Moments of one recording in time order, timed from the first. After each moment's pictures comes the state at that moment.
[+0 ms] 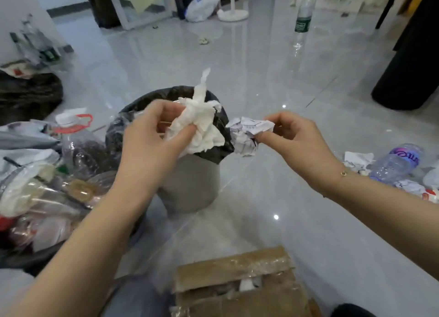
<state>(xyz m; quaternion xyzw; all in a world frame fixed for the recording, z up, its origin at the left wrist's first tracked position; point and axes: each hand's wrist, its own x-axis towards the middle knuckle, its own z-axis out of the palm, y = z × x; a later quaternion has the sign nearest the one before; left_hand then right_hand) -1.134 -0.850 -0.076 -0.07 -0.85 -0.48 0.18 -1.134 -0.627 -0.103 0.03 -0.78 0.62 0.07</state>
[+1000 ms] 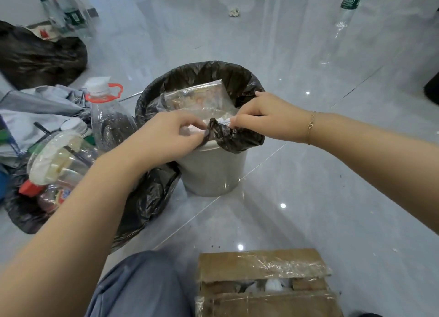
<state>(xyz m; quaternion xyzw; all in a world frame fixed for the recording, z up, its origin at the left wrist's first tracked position) -1.170 -0.912 -0.099 -0.08 -0.96 -0.27 -0.04 -1.226 -0.696 -0.108 0.29 -0.91 0.28 -0.09</state>
